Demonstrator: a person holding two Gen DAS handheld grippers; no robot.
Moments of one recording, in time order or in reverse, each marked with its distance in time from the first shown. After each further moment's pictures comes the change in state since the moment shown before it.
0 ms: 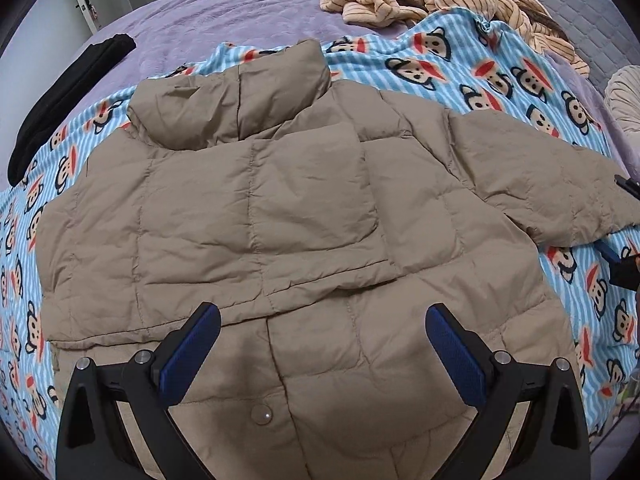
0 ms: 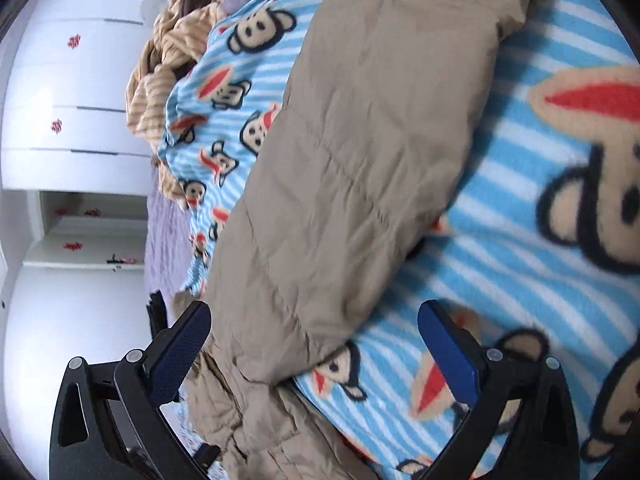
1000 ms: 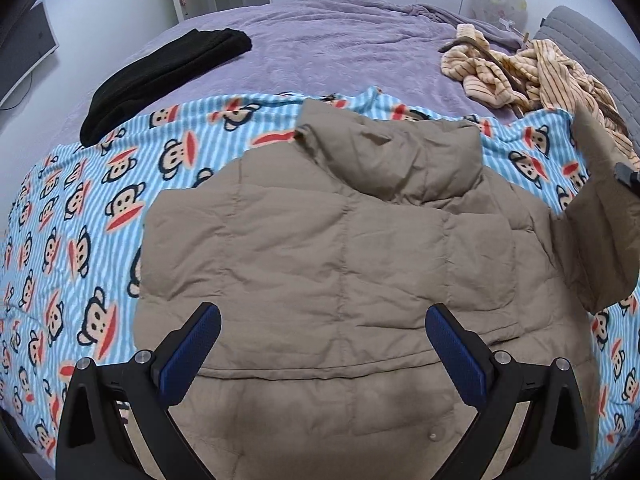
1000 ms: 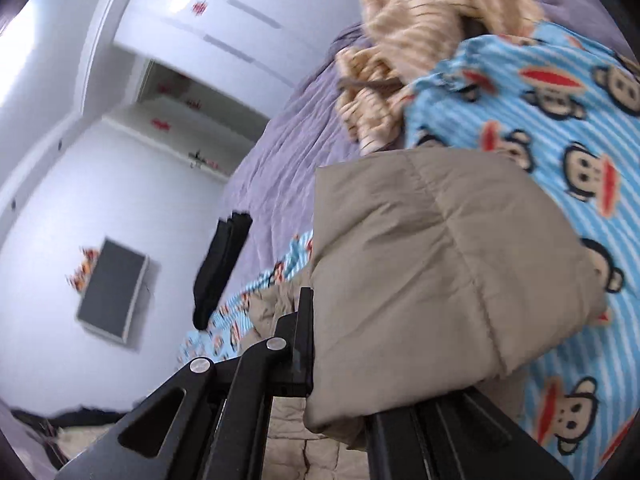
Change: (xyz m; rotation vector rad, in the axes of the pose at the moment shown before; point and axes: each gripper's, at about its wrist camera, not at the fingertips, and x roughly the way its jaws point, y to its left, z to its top) left arm -0.037 0.156 0.000 -0.228 -0.139 0.122; right arm 0.084 0.260 -0.079 -0.622 0.133 0.201
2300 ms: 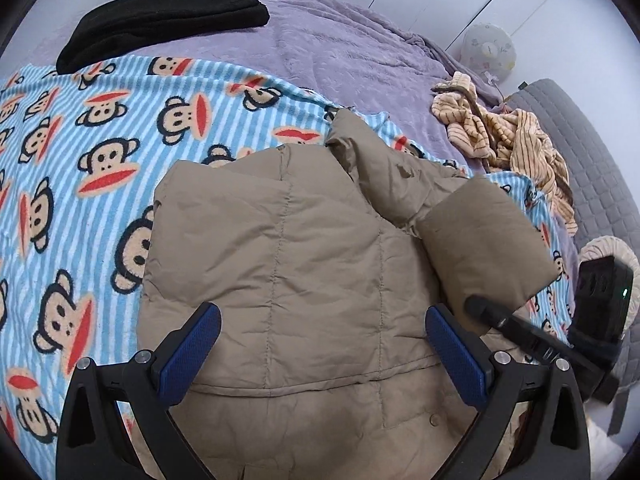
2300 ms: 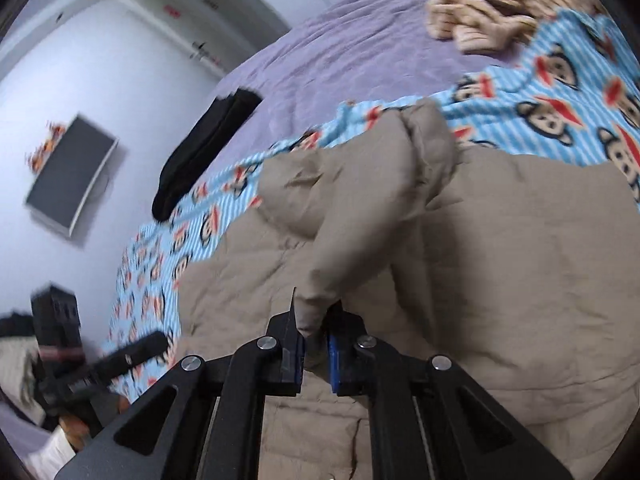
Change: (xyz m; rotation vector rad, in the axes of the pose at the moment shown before) left arm 0.014 0.111 0.004 -0.203 0.025 -0.376; right arm 0.143 0.109 -0.144 -0.270 0.258 -0.129
